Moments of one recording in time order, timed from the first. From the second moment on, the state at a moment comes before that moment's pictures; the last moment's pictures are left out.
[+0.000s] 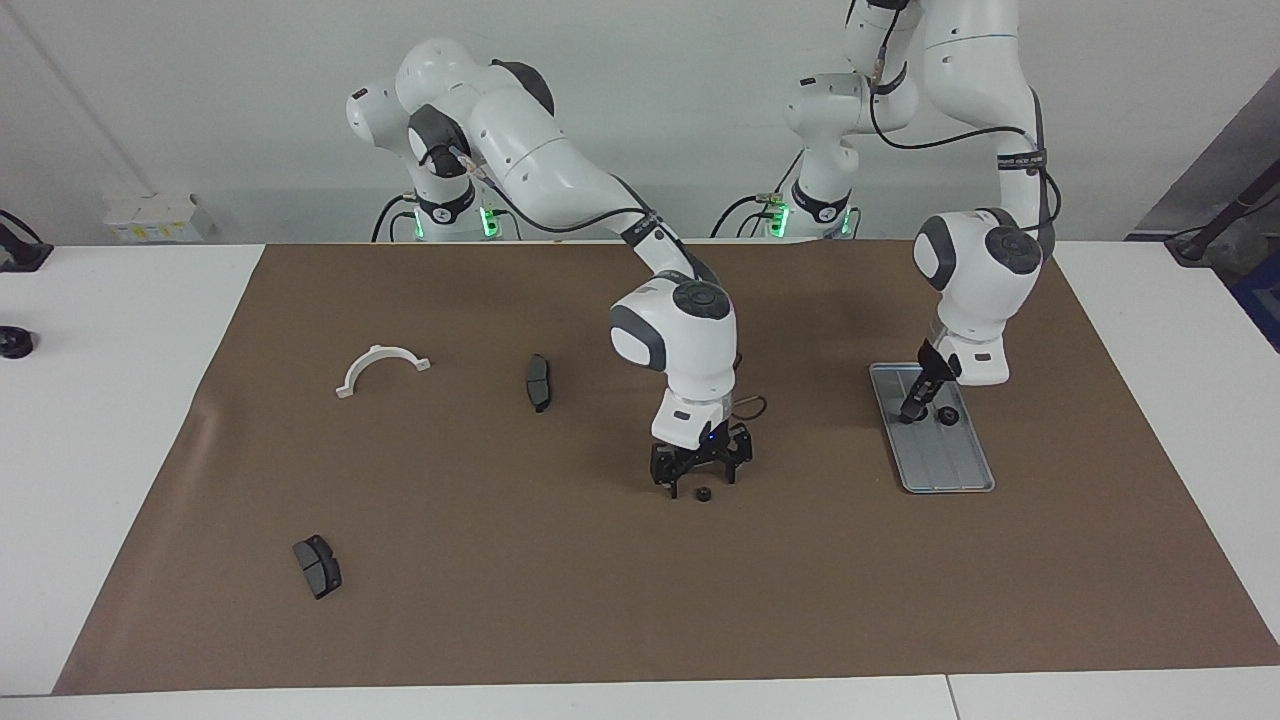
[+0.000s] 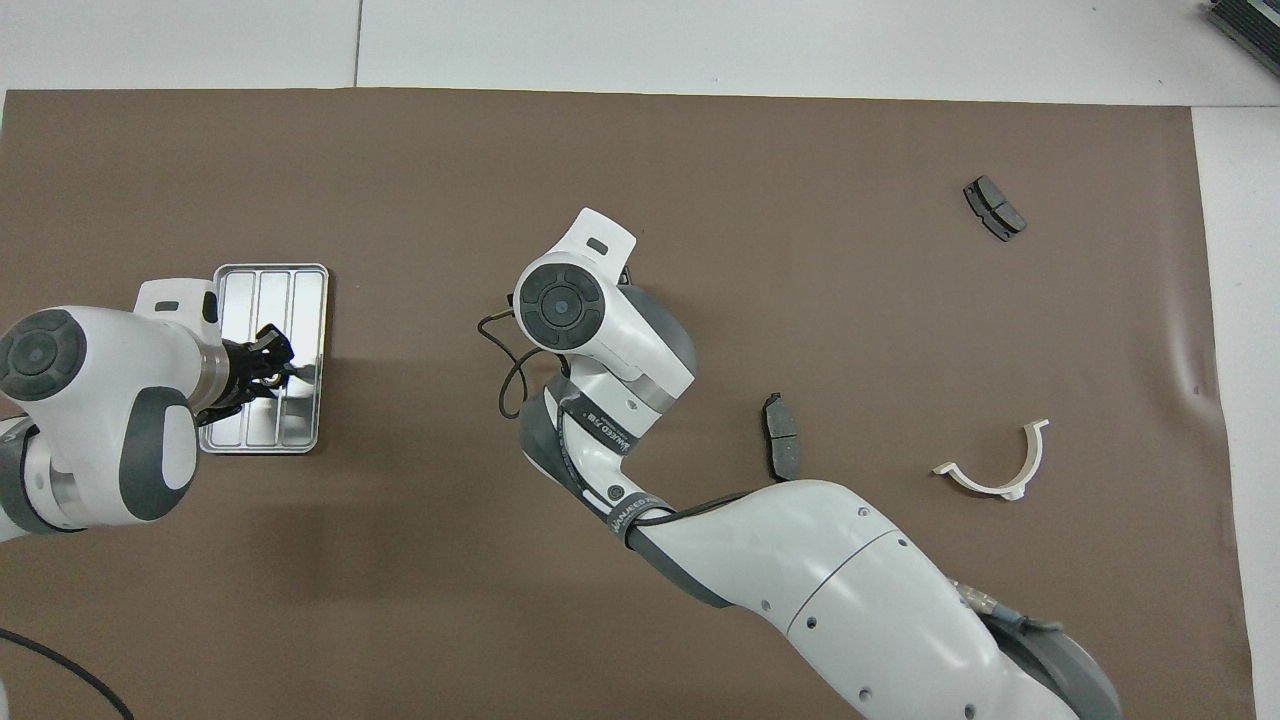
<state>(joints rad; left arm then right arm) -0.03 0.15 0.02 -2.27 -0.02 2.50 -0.73 0.57 0.91 0.10 -1.16 -0.30 2.32 0.58</state>
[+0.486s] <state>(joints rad) -0.03 0.14 0.02 -2.17 -0.02 2.38 -0.66 0.57 0.91 0.09 -1.14 -0.30 2.32 0.58</state>
